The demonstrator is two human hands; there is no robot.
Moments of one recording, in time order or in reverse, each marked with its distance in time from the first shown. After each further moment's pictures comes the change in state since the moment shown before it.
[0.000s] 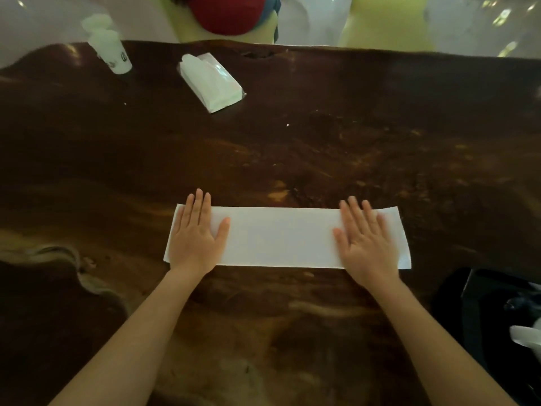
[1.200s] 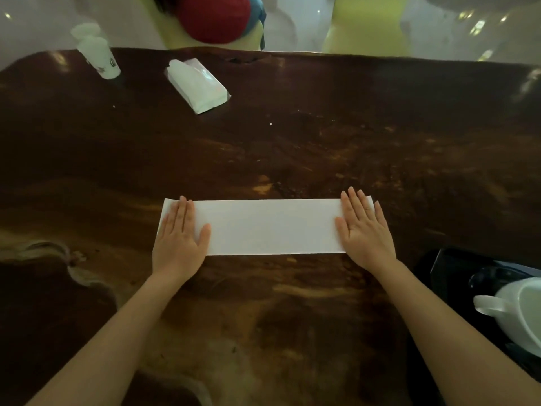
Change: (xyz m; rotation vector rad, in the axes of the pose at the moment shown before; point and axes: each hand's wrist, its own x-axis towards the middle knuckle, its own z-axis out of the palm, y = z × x) left_hand -0.029 -0.006 -0.005 -0.026 -0.038 -0.003; right_hand -0.003 0.034 -0.007 -0.044 -0.022 -0.016
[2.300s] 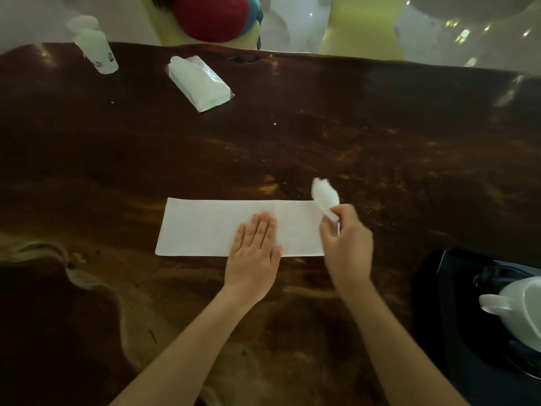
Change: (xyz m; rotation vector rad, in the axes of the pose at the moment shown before) left_hand -0.037 0.094 0.017 -0.077 -0.047 0.366; right_hand -0.041 -0.100 -0.061 0.620 0.384 0.314
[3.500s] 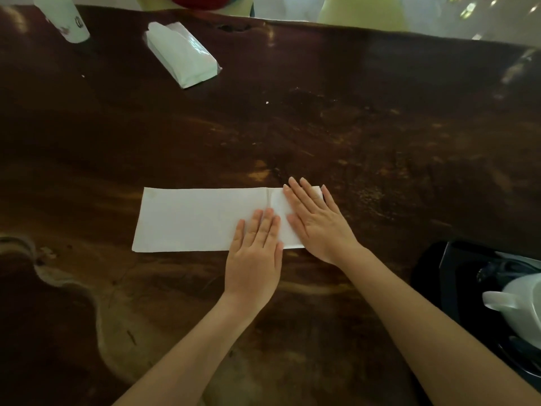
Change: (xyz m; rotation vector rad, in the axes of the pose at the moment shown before) left_hand -0.008 0.028 -0.010 -0.107 0.120 -0.025; right_hand 0.040 0.042 0.046 -0.467 -0.567 -0.616
